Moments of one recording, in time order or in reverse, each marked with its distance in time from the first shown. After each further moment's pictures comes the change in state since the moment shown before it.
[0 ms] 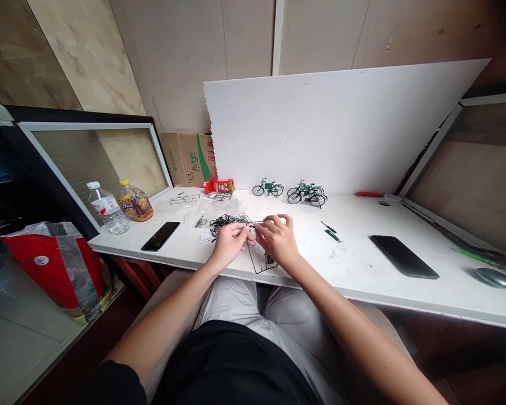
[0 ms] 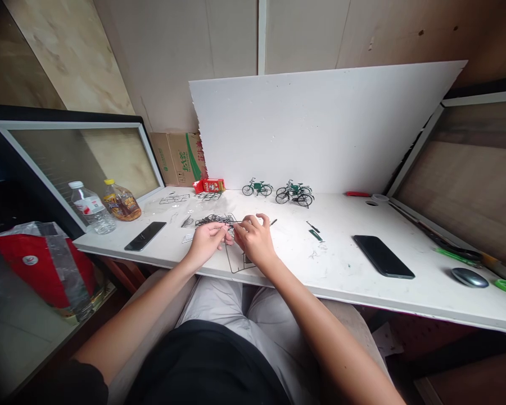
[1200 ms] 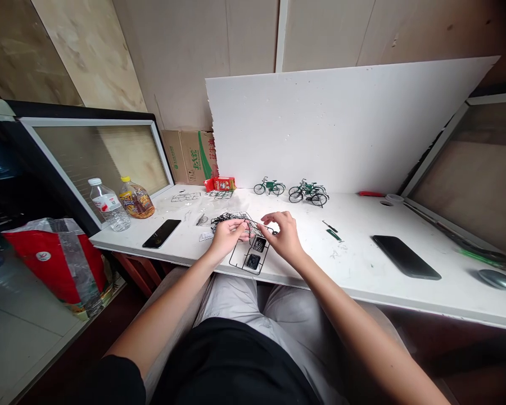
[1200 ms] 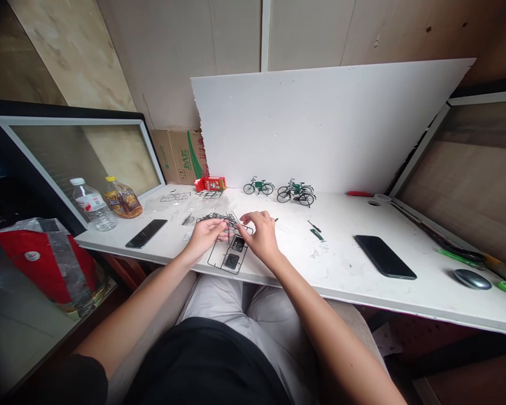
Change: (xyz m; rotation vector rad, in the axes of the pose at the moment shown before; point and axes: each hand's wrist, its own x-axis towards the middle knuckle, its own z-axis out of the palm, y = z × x) left_hand 0.016 -0.011 -0.012 -0.182 -0.013 -0.057; right_hand 0.004 0.004 -0.003 0.416 0.072 0.377
